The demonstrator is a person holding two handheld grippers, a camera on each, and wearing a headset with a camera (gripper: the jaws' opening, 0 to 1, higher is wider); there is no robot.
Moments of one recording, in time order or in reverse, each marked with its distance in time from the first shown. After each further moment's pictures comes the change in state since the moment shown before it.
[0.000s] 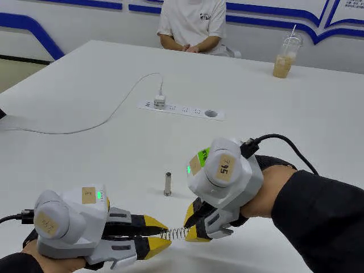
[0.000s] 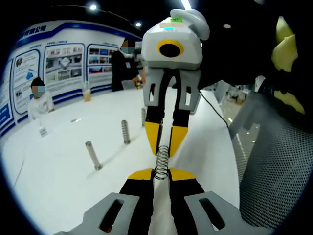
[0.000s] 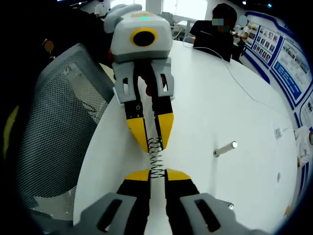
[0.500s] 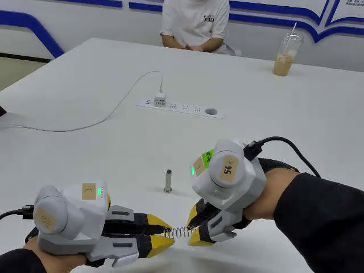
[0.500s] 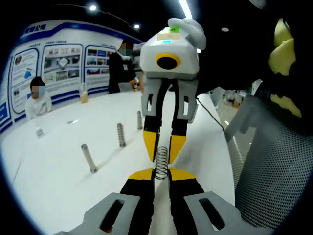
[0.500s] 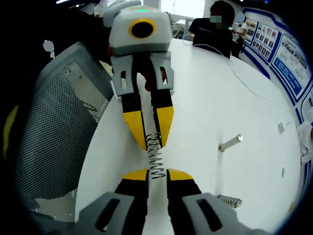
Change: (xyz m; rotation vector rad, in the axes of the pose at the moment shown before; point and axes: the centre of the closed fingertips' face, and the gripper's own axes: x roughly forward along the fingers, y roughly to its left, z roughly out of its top) left arm 0.001 -0.007 0.005 -0.010 -0.025 -0.034; right arm 0.006 0.005 -0.009 0.028 0.002 0.017
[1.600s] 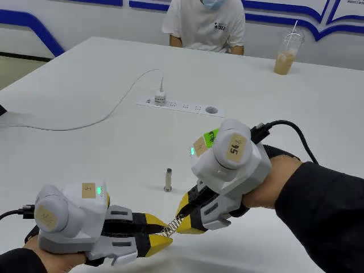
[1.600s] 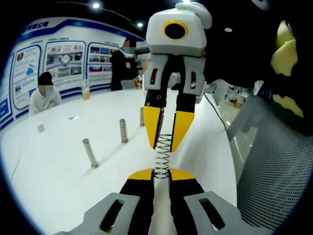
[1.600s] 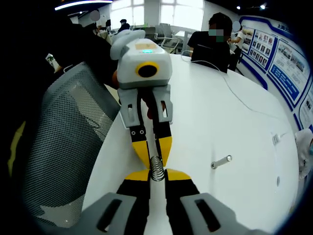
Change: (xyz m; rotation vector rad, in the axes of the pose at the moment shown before) left arm 0.000 0.004 -0.007 -0.024 0.012 0.017; right arm -0.021 0.000 0.039 -0.012 -0.107 -0.014
